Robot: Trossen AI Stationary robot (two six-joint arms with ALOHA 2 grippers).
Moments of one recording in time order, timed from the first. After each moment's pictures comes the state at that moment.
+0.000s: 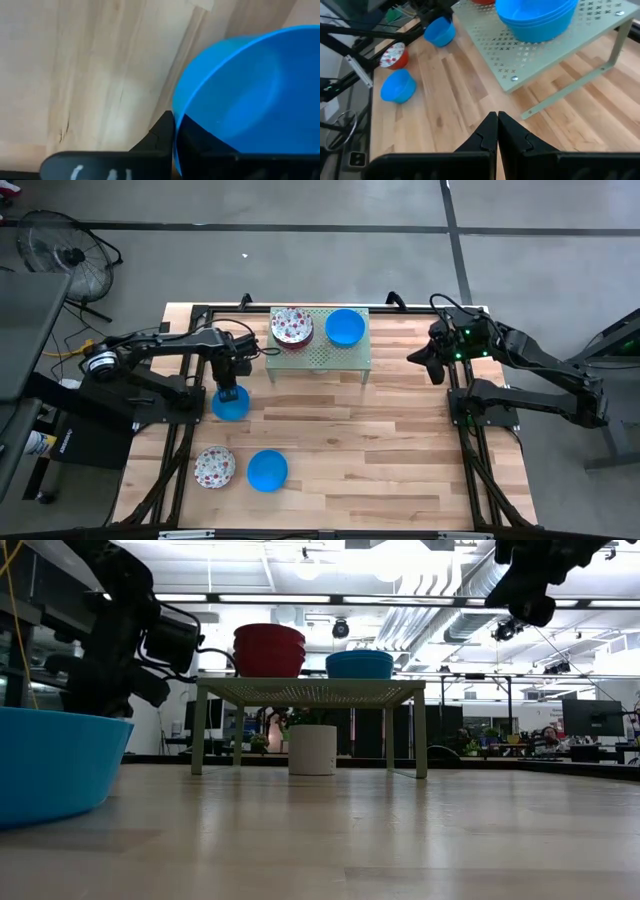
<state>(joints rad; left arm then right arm) 0.52 1.30 0.67 -1.03 0.13 0.20 -0.51 0.70 0.84 -0.75 -0.36 0.29</state>
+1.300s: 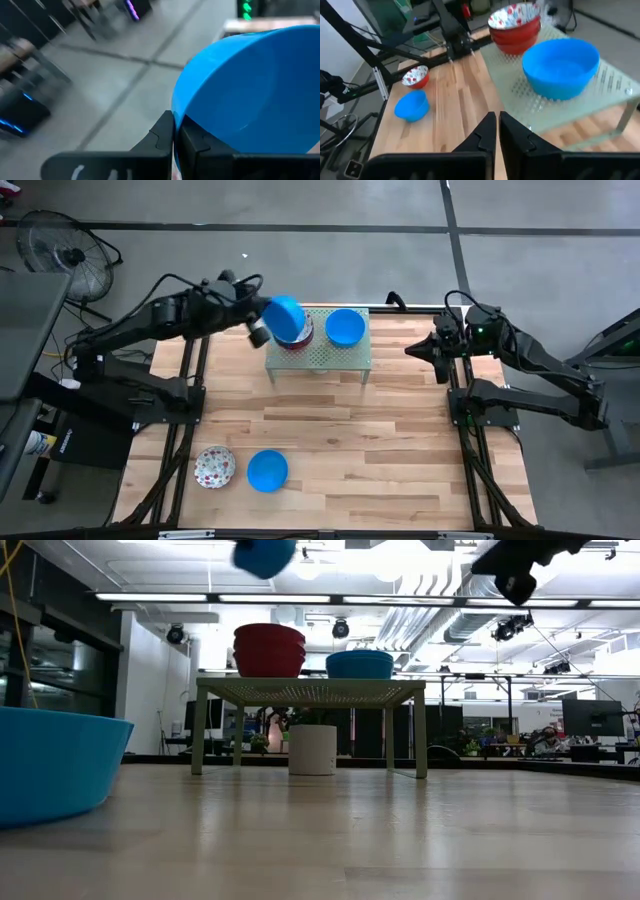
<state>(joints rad) 0.20 1.18 1.50 -0.77 -0.52 0.13 -0.51 0.66 0.84 -0.56 -0.41 0.17</state>
